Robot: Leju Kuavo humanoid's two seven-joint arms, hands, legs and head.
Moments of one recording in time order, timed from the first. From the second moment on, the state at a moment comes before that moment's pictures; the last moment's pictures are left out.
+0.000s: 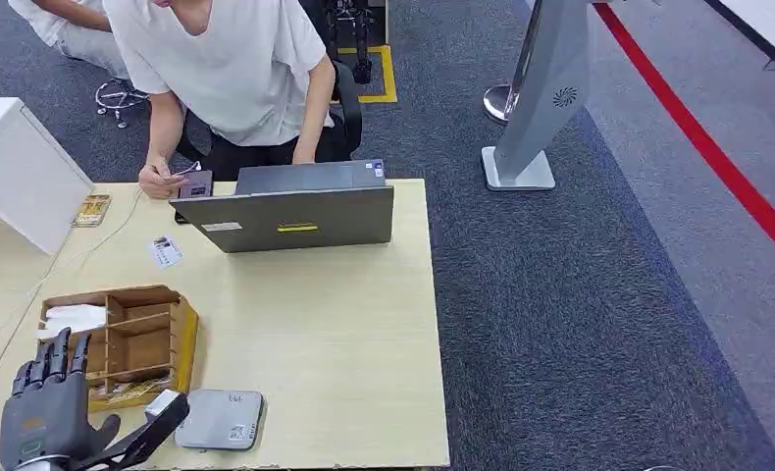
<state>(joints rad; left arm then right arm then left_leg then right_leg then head) 0.23 0.03 -0.07 -1.85 -1.54 -0.17 0.21 -0.08 0.09 -1.26 -0.36 1.49 -0.01 -0.08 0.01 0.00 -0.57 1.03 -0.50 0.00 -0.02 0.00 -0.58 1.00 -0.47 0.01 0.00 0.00</state>
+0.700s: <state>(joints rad) 0.18 0.02 -0.16 -1.82 -1.54 -0.24 0.25 -0.08 0.09 -1.26 -0.36 1.49 -0.01 -0.07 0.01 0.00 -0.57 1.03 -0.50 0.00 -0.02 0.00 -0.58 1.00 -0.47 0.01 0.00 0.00</state>
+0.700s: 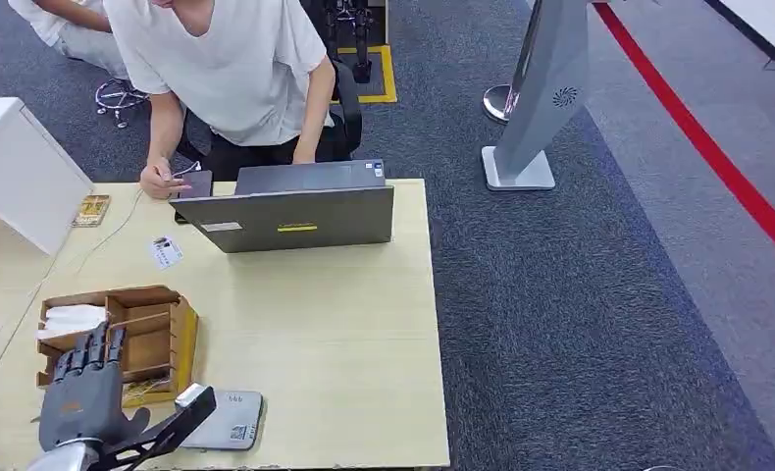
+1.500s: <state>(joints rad) 0.17 0.02 -0.18 -1.77 -1.54 -0.20 0.30 -0.08 0.09 -1.26 -0.36 1.49 -0.01 -0.07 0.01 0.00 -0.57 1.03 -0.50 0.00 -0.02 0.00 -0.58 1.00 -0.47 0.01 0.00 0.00</state>
